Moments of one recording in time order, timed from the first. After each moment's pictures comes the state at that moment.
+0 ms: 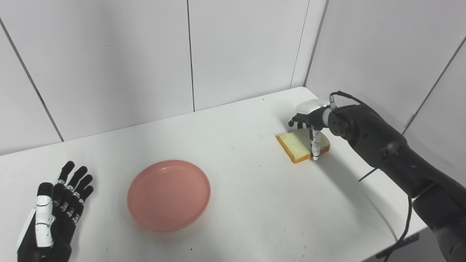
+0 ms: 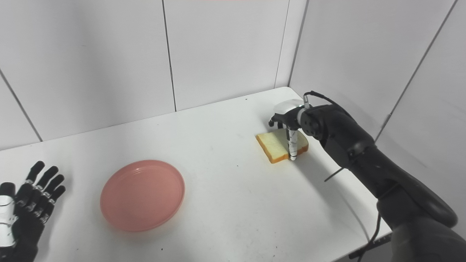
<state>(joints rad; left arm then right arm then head) -0.21 0.09 -0.02 -0.13 -0.28 0.26 -0.24 -0.55 -0.92 0.27 0.33 -0.78 0.13 0.59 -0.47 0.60</state>
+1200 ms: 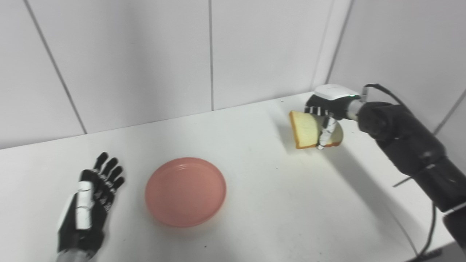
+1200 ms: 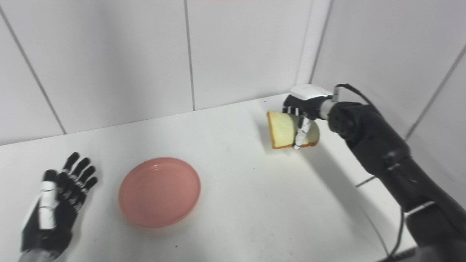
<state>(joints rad) -0.21 0.00 -0.06 -0.11 -0.20 0.24 -0.18 -0.57 -0.94 0.15 0.17 -0.61 0.13 0.57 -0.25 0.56</state>
